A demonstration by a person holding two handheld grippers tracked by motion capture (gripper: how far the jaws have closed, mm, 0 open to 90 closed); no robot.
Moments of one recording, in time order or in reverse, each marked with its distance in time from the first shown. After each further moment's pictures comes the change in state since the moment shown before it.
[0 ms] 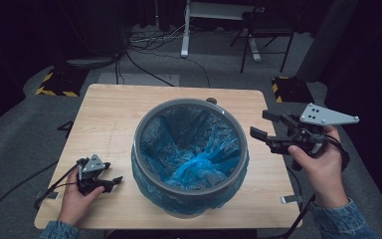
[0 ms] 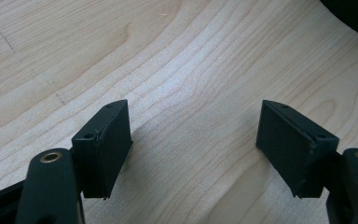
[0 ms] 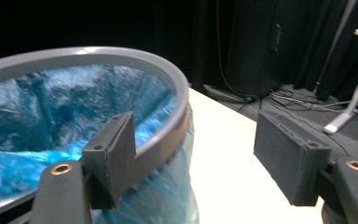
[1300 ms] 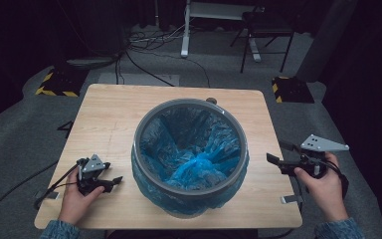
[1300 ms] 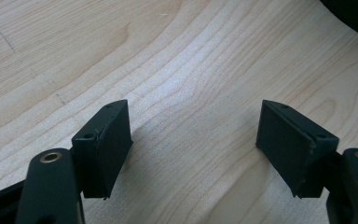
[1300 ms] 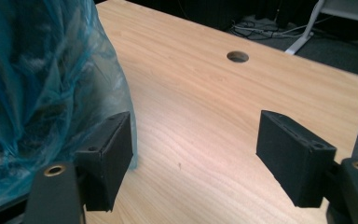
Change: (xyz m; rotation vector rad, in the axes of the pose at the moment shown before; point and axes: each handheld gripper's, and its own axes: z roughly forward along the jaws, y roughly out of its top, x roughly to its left) left arm 0.000 0.000 0.000 -0.001 -0.001 0.000; right arm -0.046 -0.118 -0.018 0.220 -0.164 0.081
